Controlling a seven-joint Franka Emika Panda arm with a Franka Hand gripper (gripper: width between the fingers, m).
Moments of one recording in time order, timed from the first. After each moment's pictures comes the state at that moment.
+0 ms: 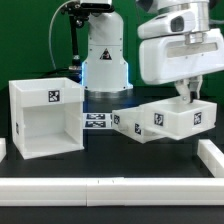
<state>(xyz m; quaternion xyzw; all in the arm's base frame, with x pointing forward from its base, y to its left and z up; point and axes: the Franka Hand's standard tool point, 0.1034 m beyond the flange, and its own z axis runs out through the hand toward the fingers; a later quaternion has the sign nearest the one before) 0.468 0.138 0.090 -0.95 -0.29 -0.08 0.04</state>
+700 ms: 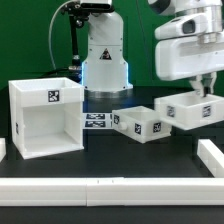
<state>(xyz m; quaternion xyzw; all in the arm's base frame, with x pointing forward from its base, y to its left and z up) 0.416 0.200 0.085 -0.95 -0.28 -0.09 0.06</state>
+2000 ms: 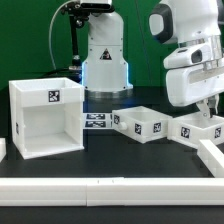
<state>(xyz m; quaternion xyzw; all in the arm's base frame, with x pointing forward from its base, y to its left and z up) 0.398 0.206 0.033 -0.94 -0.30 -0.11 0.07</state>
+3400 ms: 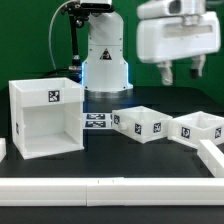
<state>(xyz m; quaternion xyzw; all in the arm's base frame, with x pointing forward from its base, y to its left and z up) 0.446 0.100 0.135 -0.96 -0.28 -0.04 0.03</state>
